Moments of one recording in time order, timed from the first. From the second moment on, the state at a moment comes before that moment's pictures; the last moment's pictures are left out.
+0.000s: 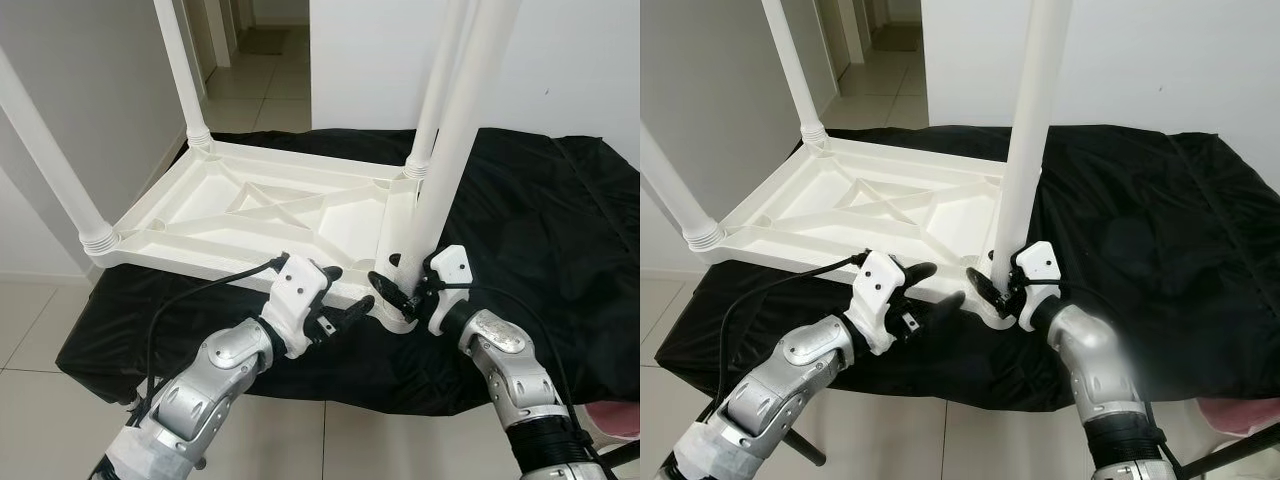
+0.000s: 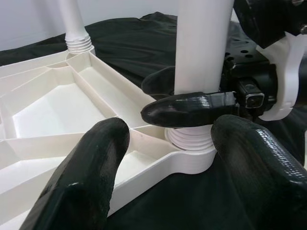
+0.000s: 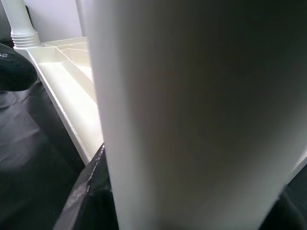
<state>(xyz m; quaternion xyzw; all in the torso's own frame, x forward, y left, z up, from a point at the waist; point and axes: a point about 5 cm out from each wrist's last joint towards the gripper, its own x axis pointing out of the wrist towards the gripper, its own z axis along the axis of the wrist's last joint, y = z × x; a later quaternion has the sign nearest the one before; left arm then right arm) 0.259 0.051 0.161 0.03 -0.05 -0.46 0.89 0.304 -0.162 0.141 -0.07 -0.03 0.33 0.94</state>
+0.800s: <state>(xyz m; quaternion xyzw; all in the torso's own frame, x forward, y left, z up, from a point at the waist) 0.255 0.061 0.146 0.05 -0.04 -0.45 0.89 0.283 -0.142 0.135 0.00 -0.04 0.07 1.00</state>
